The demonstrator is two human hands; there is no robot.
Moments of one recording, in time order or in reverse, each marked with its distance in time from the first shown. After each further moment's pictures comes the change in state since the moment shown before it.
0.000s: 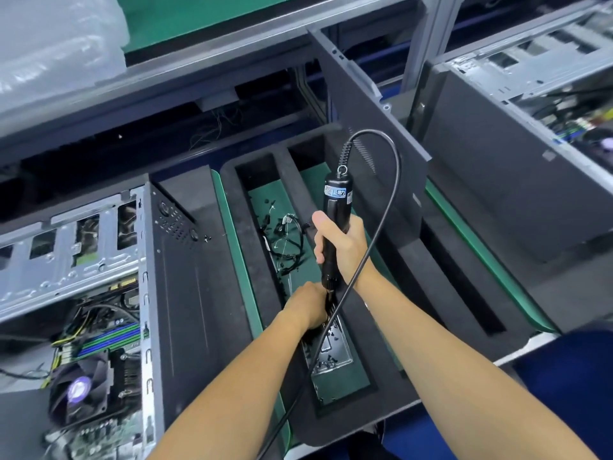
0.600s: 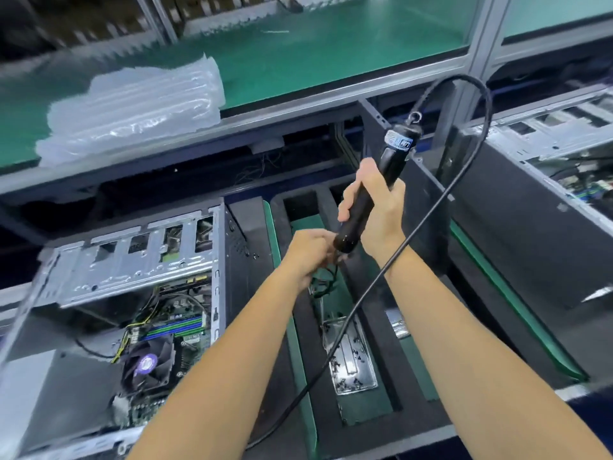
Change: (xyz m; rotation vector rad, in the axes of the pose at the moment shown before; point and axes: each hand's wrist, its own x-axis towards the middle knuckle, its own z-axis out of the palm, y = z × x) left_hand -0.081 -0.001 -0.129 -1.228 0.431 0.050; right_hand 0.008 -0.116 0.059 0.289 -0.034 -0.290
